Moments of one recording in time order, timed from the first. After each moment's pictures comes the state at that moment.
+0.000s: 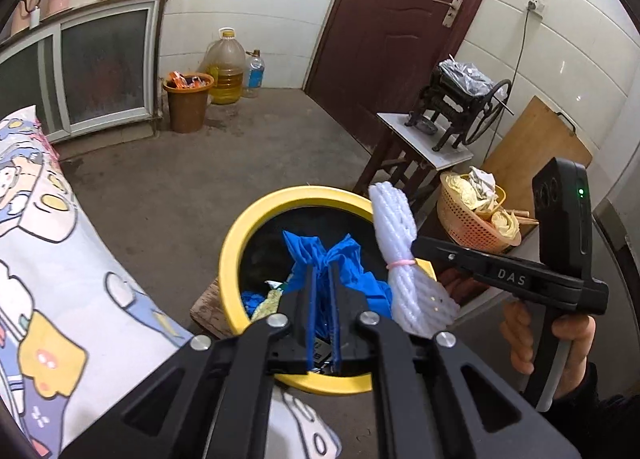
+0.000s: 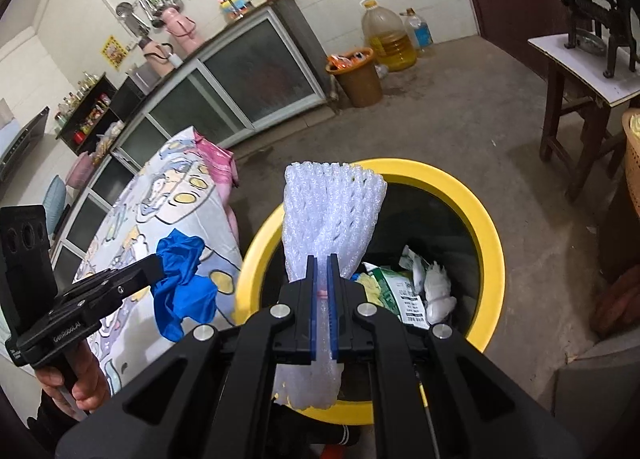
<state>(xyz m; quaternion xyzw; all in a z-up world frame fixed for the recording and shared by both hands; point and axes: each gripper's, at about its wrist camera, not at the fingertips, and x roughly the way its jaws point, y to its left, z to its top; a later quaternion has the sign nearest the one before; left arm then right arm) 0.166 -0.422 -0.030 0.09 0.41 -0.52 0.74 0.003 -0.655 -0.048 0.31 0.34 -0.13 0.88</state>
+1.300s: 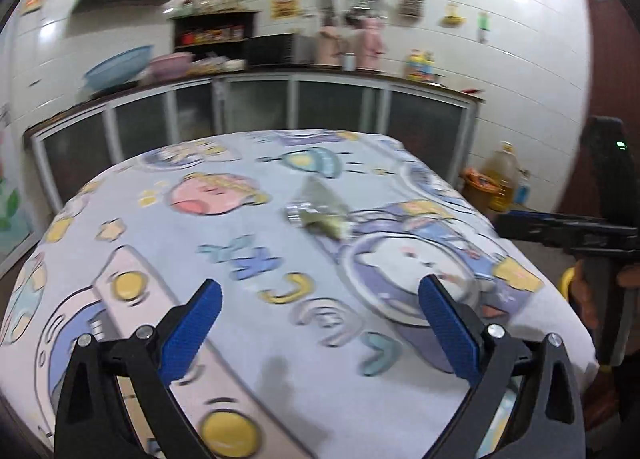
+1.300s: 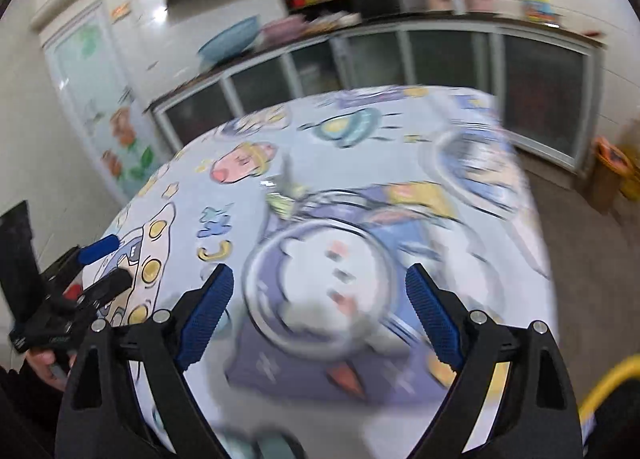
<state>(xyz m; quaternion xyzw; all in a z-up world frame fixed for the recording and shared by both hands) 0.168 0.006 0.017 0.00 0.28 -0.07 0.96 0.234 -0.298 0.016 0.05 0.35 0.25 0.90</state>
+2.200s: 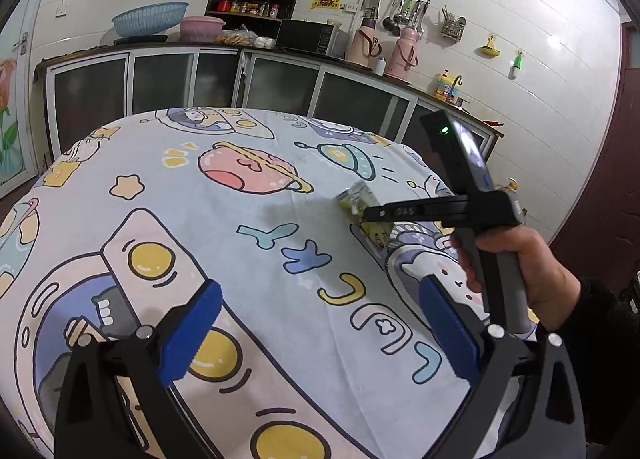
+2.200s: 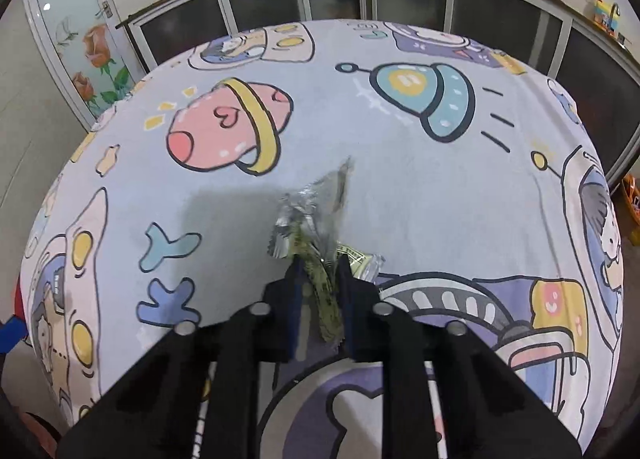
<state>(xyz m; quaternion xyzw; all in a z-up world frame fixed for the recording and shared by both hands) 0.184 0.073 -0.002 -0.10 0.30 -0.07 0.94 0.394 -0.133 -0.035 -0.05 0.46 0.23 0.86</state>
